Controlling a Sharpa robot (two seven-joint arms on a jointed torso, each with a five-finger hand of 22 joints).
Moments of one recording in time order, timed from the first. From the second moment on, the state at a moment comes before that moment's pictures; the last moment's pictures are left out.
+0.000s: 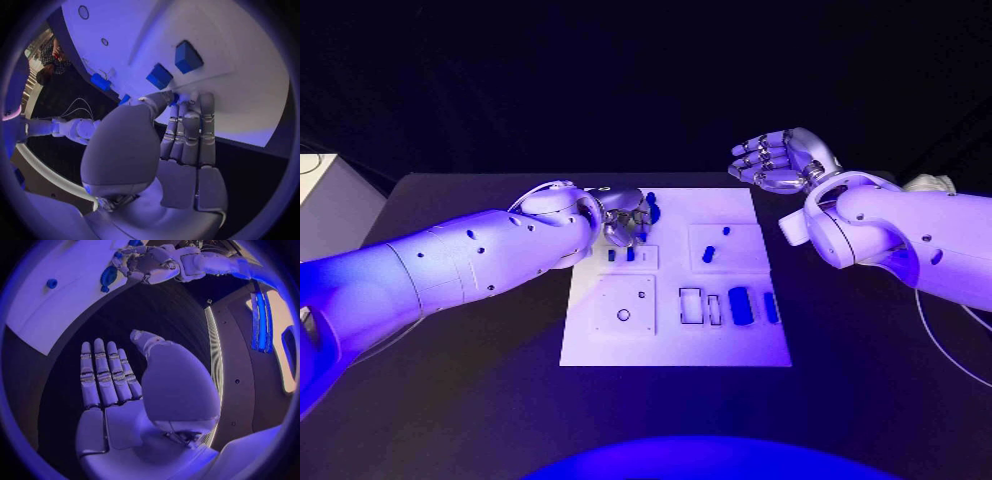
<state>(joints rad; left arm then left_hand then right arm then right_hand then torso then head) 1.26 -0.46 -0.10 1.12 -1.41 -0.09 -0.01 1.47 -0.24 0.55 0.11 0.22 0.82 0.16 0.41 0.36 0.82 0.11 0.68 0.20 1.16 0.04 1.29 0.81 0.17 0.93 0.14 1.04 0.63 1.33 -0.90 -0.15 1.51 -0.58 -0.62 0.15 1.37 -0.22 0.44 0.16 0.26 0.81 0.21 0.23 0.24 1.00 0.19 0.16 0.06 1.01 0.16 0.08 0.29 0.17 0.86 0.28 0.07 0.07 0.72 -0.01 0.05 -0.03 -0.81</state>
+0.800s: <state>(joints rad) 1.26 -0.44 -0.10 1.10 -1.41 -0.08 -0.01 1.46 -0.20 0.61 0.05 0.22 0.93 0.14 0.40 0.35 0.94 0.08 0.64 0.16 1.28 0.01 1.39 0.94 0.17 0.93 0.13 1.12 0.68 1.33 -0.90 -0.15 1.51 -0.58 -0.61 0.15 1.37 -0.22 0.44 0.16 0.26 0.81 0.21 0.23 0.24 1.00 0.19 0.16 0.06 1.01 0.16 0.08 0.29 0.17 0.86 0.28 0.07 0.07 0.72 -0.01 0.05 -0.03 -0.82</state>
